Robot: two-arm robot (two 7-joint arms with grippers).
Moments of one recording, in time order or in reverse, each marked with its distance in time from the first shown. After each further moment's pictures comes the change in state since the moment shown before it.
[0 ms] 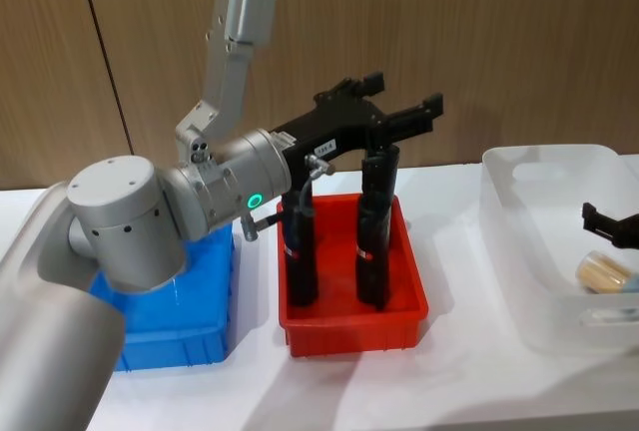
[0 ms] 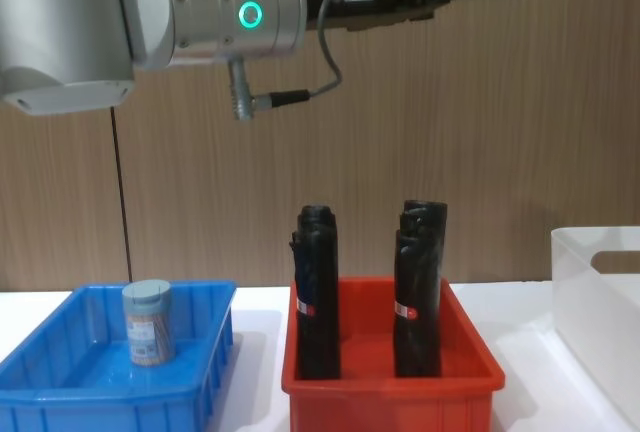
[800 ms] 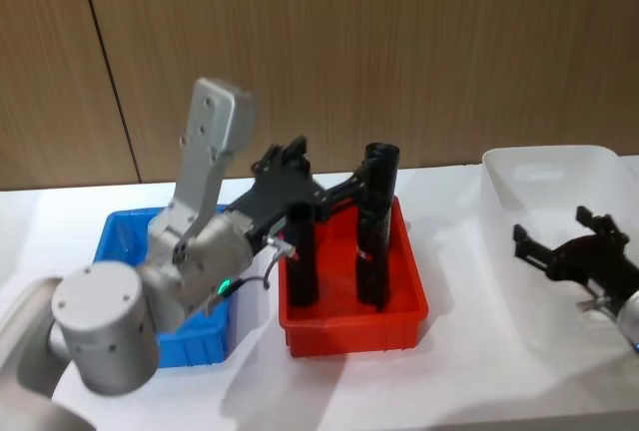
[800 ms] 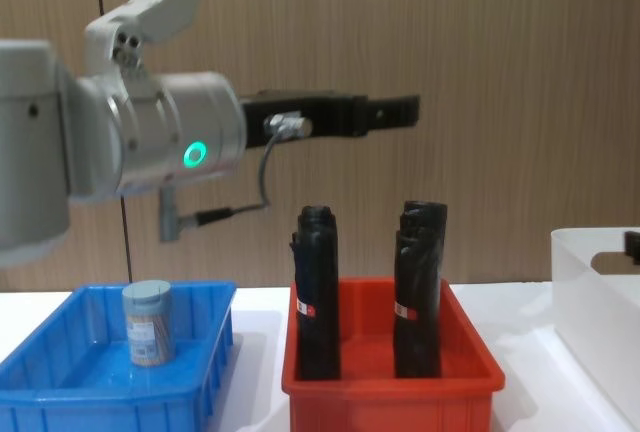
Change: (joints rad) left arm 0.187 0.100 0.035 -0.095 0.145 -0.157 0.247; right arm -0.180 -0.034 -0.092 -0.245 -0.014 -0.105 -0.074
